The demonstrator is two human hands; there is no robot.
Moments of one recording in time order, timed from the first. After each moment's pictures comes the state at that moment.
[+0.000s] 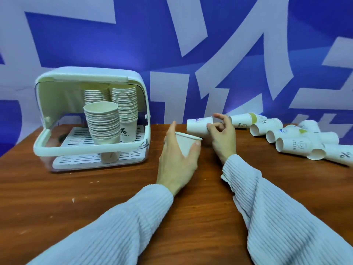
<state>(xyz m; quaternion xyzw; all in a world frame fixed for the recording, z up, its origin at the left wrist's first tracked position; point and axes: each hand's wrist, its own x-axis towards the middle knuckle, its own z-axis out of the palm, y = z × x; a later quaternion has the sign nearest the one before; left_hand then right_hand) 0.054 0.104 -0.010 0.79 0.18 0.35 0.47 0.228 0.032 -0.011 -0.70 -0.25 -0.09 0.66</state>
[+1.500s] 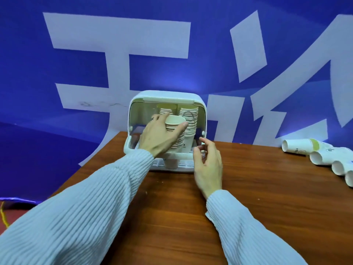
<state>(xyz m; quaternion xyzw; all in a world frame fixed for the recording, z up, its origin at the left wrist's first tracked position) -0.045 0.272 0.057 0.86 0.32 0.35 0.20 0.052 0.135 -0.025 -0.69 -0.39 -0.10 0.60</state>
